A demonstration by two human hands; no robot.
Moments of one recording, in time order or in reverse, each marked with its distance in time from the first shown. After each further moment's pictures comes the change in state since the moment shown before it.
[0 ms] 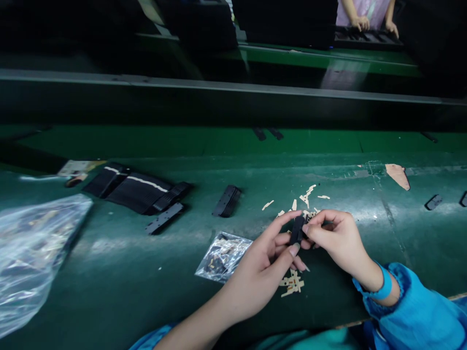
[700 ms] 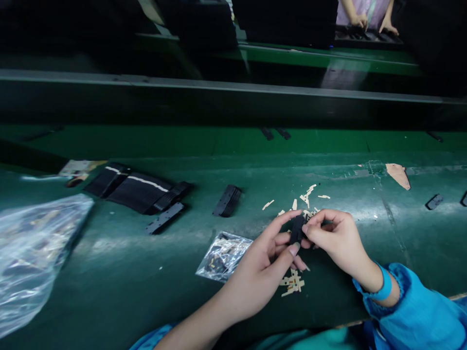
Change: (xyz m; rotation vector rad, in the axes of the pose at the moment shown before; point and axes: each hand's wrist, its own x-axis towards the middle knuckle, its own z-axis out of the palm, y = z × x) left_hand 0.001 -0.001 0.000 -0.011 0.006 0.005; right_hand 0.000 0.002 0.001 -0.003 -0.004 0.008
